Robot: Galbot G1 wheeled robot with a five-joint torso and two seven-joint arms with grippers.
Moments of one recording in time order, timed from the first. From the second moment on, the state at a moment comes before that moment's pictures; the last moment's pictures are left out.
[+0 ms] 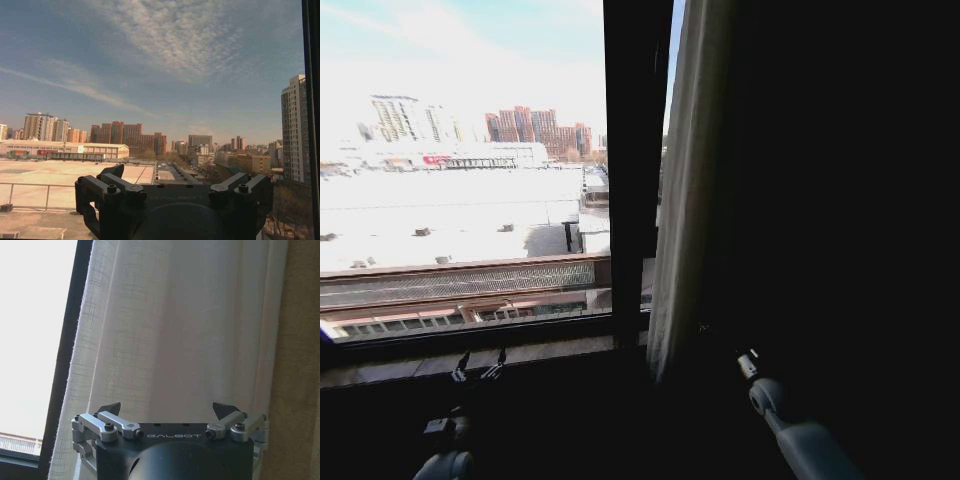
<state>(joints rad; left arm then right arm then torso) 1.38 -1.25 -0.80 -1.57 -0.45 -0.41 0.16 -1.11 1.03 0.41 1.63 0.36 0.12 -0.05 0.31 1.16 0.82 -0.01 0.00</state>
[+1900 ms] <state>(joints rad) 1.38 -1.25 -0.80 -1.57 -0.45 -0.41 0.16 -1.11 1.03 0.41 1.63 0.36 0.12 -0.05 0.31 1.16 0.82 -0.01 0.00</state>
